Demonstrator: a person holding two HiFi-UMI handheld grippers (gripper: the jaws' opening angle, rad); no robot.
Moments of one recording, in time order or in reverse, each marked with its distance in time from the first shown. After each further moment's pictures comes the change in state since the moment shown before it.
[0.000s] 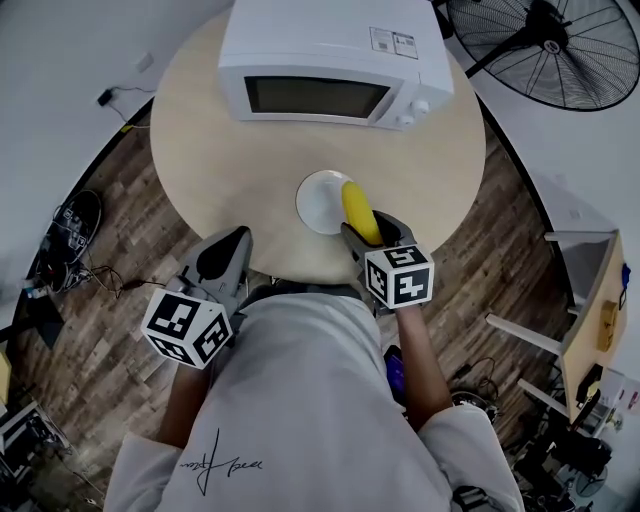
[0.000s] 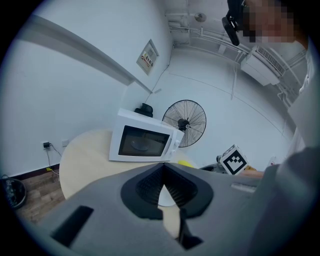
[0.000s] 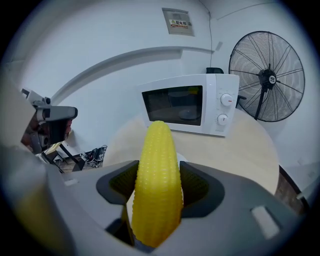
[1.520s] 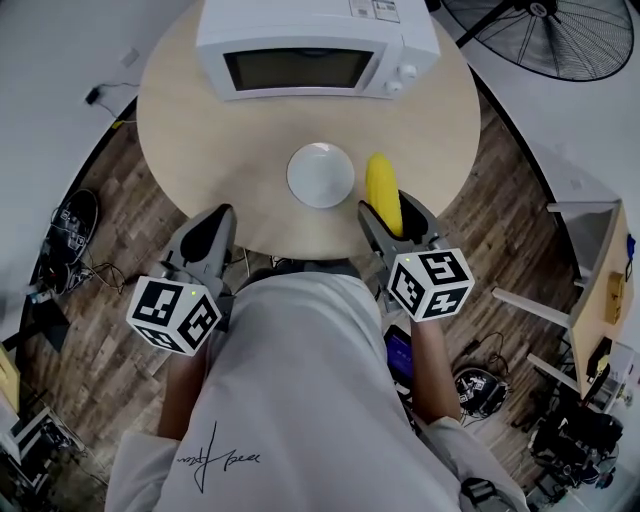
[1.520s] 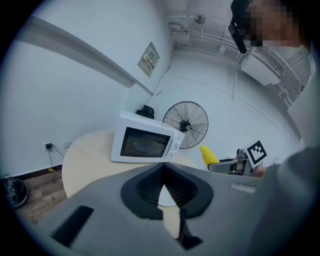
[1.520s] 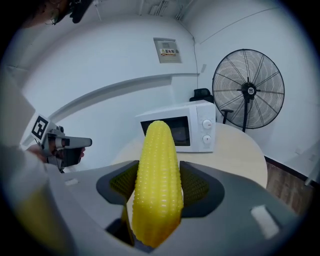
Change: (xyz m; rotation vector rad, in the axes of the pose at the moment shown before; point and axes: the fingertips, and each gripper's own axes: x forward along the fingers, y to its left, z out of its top) left arm -0.007 -0.003 -0.004 -0.006 -0.025 0.021; right arm -0.082 -0.002 0.025 0.086 -0.265 -0.035
